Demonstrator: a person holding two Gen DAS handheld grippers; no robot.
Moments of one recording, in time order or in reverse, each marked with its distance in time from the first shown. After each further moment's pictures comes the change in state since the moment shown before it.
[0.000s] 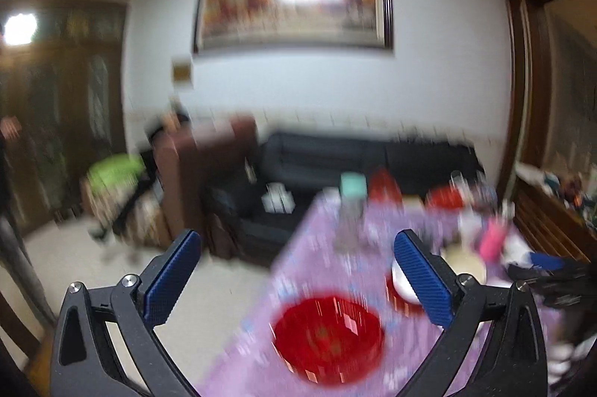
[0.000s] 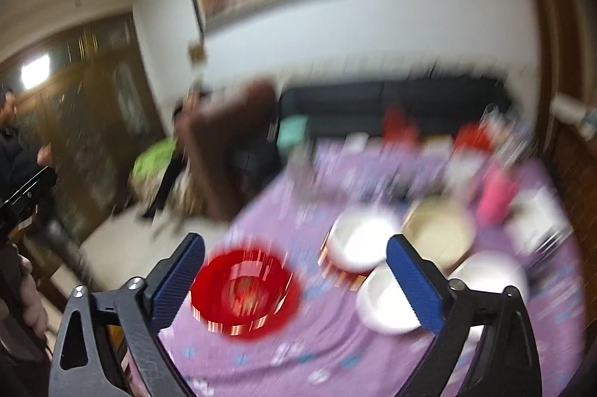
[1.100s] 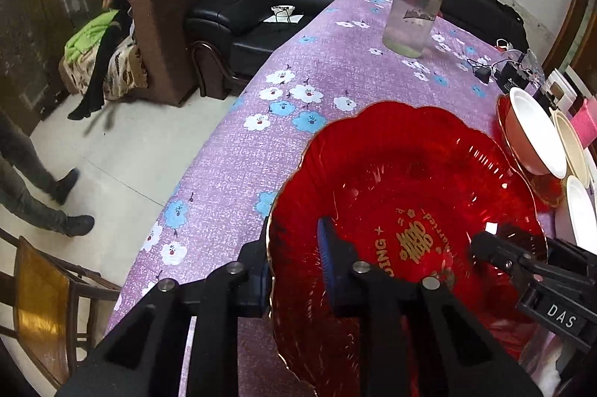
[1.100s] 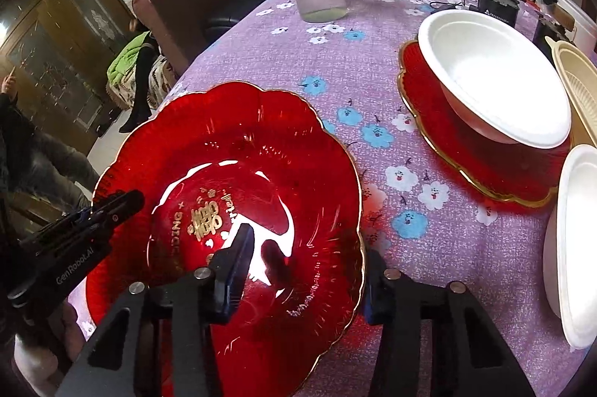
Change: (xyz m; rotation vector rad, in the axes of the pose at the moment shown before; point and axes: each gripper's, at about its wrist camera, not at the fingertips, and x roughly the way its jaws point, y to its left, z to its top) left arm 0.262 0.023 -0.165 -0.034 0.602 0.062; right arm 0.278 -0.006 -0.095 0.072 0.461 -0.002
